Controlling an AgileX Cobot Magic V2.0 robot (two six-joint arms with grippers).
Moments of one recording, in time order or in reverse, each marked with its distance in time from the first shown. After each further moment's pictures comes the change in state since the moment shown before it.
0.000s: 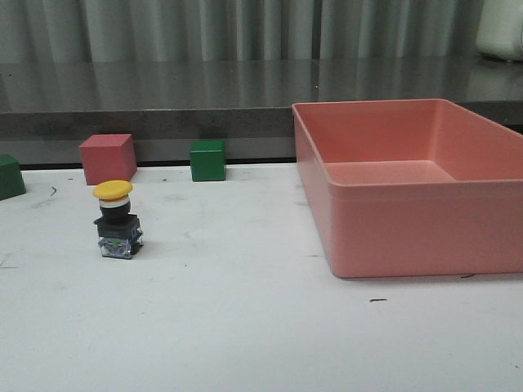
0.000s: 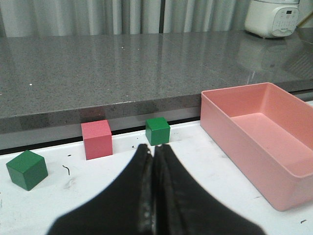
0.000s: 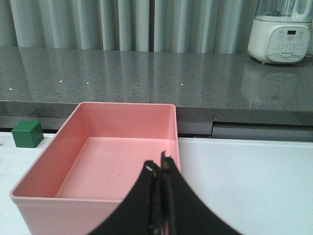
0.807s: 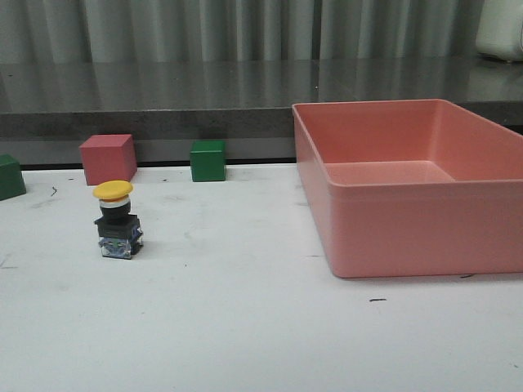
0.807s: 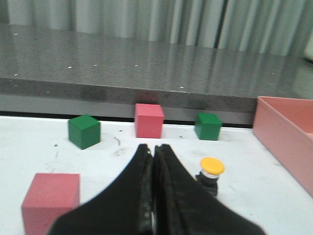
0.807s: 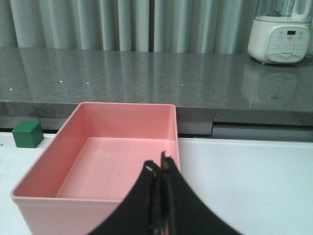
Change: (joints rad) left arm 0.282 -0.420 0.382 -0.100 -0.047 0.010; right arm 0.000 0.000 0.000 0.000 0.000 0.000
